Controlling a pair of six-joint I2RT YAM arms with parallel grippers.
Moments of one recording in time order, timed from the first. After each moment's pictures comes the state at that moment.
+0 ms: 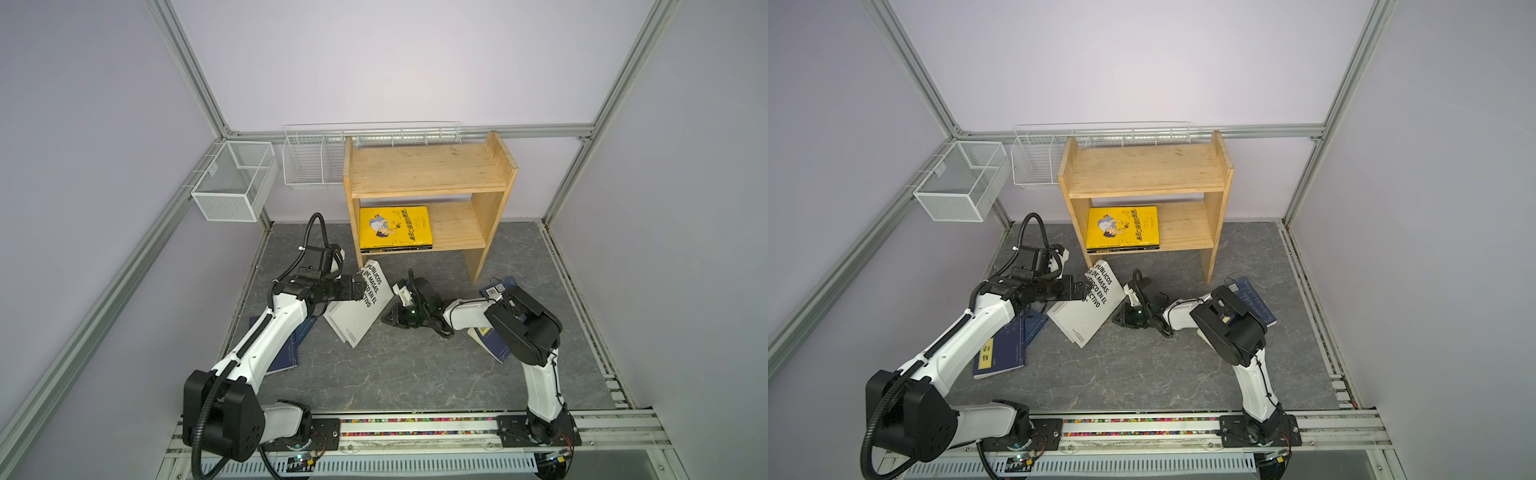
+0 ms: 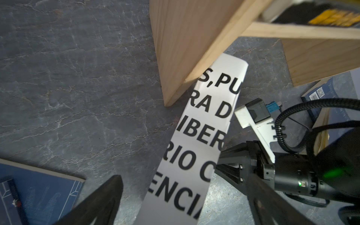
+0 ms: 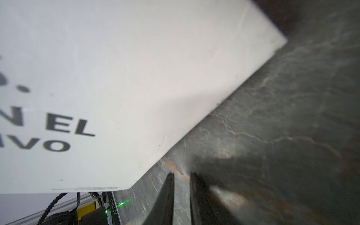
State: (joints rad) left arm -0.31 1.34 1.05 -0.60 0.19 -0.24; right arm 0.78 2.06 1.08 0.23 -0.48 0.84
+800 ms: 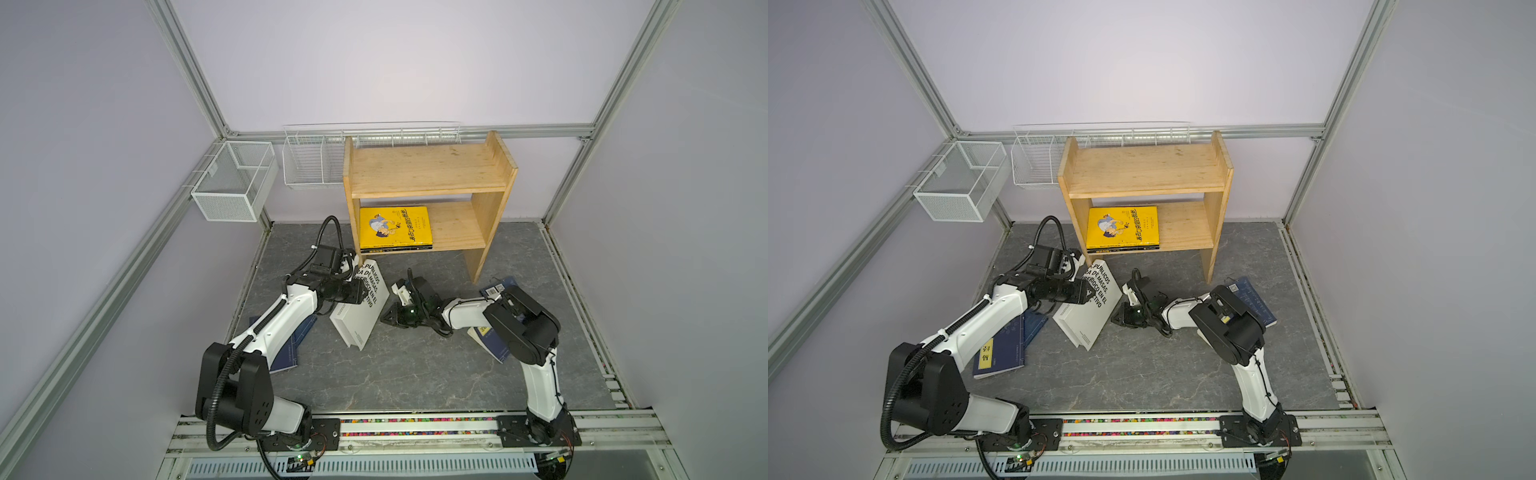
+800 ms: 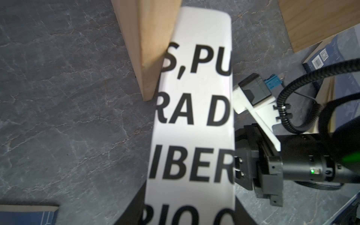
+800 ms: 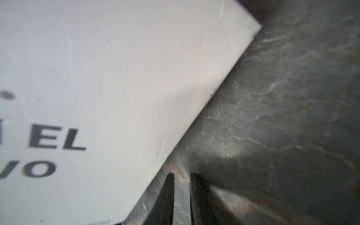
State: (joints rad) left arm -0.33 1.43 1.07 -0.61 0.27 -0.13; right arm 0.78 2.07 1.10 0.23 -0.49 0.84
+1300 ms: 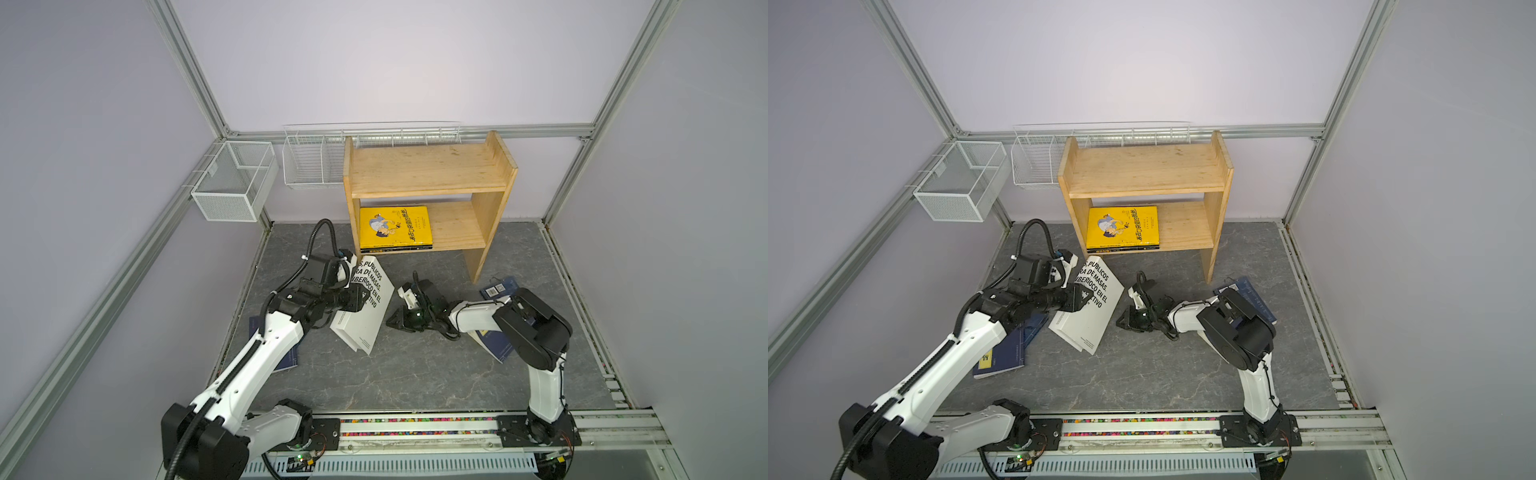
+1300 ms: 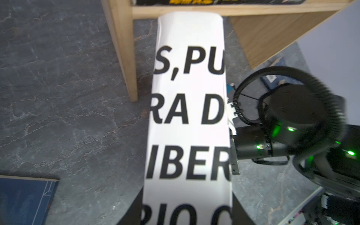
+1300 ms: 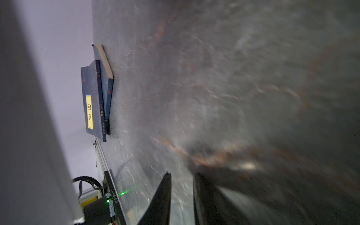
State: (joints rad) left arm -0.45 1.09 1.01 -0.67 0.23 -0.27; right arm 0.76 1.94 0.97 0.16 -0.48 0.85
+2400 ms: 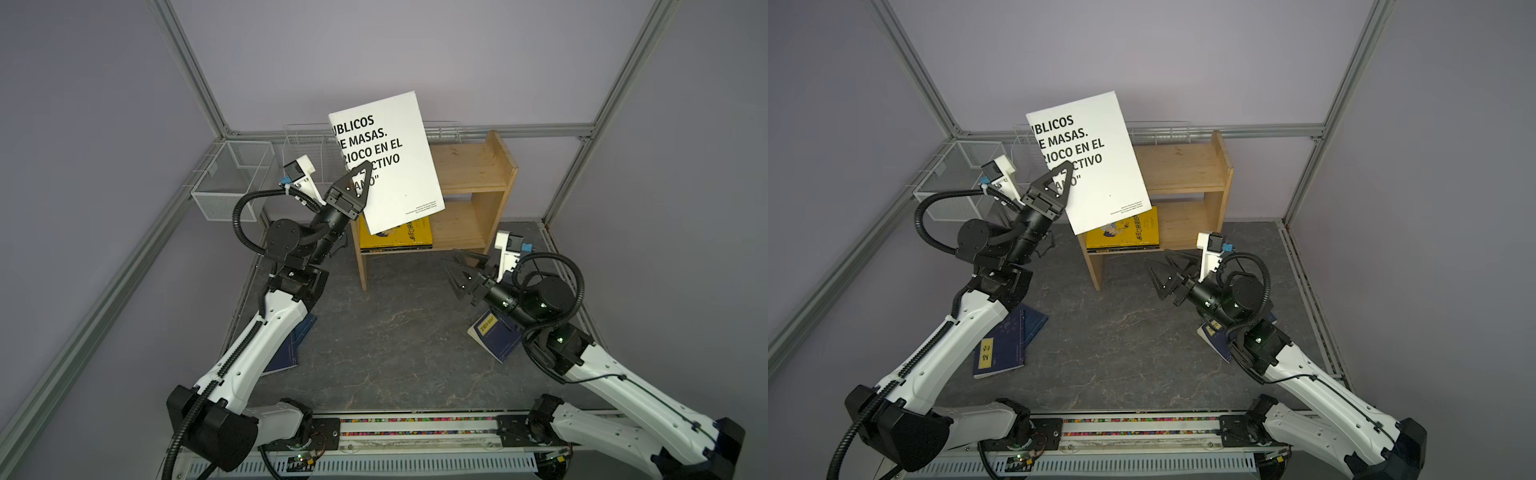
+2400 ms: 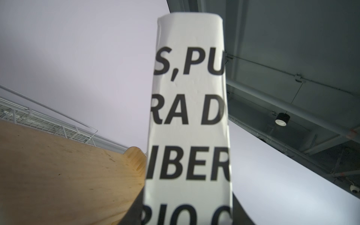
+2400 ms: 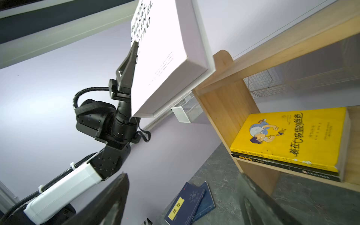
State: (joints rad) left arm -0.48 1.30 1.29 0.66 0.26 -1.05; right arm 0.76 0.96 0.86 0.36 -0.20 0.65
